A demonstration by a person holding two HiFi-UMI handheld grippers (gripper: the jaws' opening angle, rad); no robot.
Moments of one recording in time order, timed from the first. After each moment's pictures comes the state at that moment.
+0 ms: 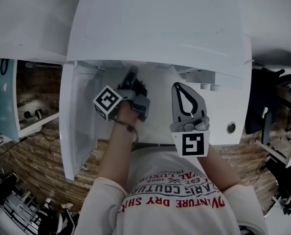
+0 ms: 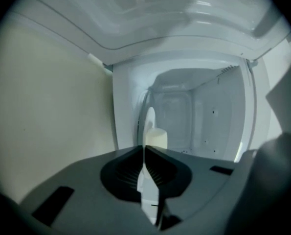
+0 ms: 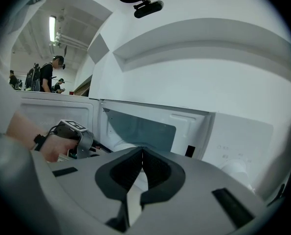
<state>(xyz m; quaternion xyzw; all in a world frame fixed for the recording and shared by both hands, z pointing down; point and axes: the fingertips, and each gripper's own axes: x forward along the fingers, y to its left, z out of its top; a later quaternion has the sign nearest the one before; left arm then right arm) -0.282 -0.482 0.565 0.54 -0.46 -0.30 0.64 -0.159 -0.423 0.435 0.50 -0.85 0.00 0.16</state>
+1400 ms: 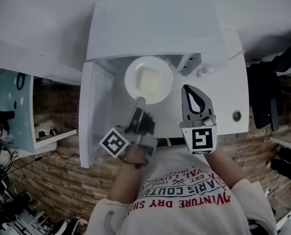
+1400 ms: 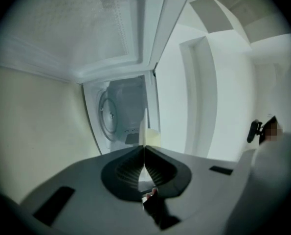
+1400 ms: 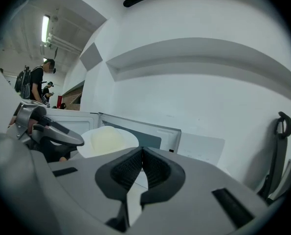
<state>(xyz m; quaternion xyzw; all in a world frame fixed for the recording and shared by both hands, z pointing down) -0.269 -0.345 0.429 0.65 -0.37 -0.32 0.57 -0.134 -0.364 0.392 0.56 -0.82 0.00 0.13</state>
